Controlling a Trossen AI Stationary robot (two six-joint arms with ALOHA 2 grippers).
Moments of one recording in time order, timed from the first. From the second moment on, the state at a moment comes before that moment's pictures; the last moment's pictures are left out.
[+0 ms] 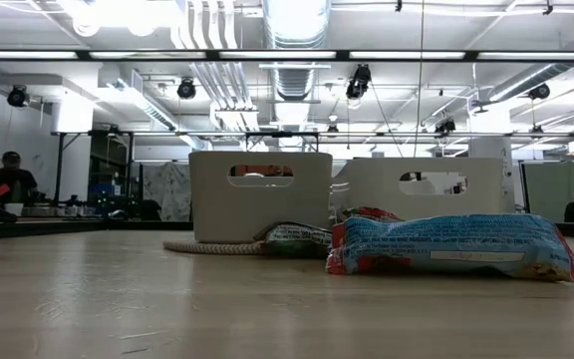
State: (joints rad) left arm -0.48 1.57 1.75 -0.56 -0.31 -0.11; right arm 0.71 1.86 1.75 -1.09 0.31 0.95
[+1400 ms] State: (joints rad) left arm -0.48 1.57 1.75 -0.55 -0.31 -0.08; right arm 0.53 1.89 1.36 -0.70 0.05 0.69
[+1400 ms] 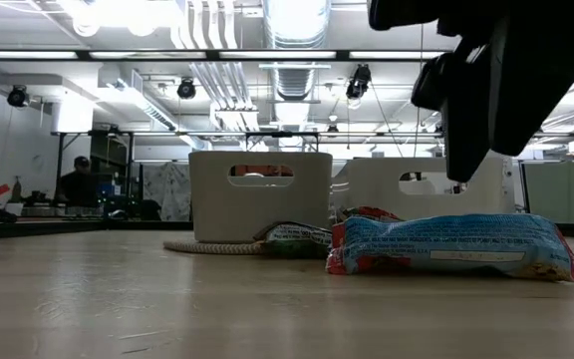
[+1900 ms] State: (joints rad) left arm -0.48 1.57 1.75 -0.55 -0.31 -0.06; right arm 0.51 1.89 1.29 -0.61 0.02 0.68
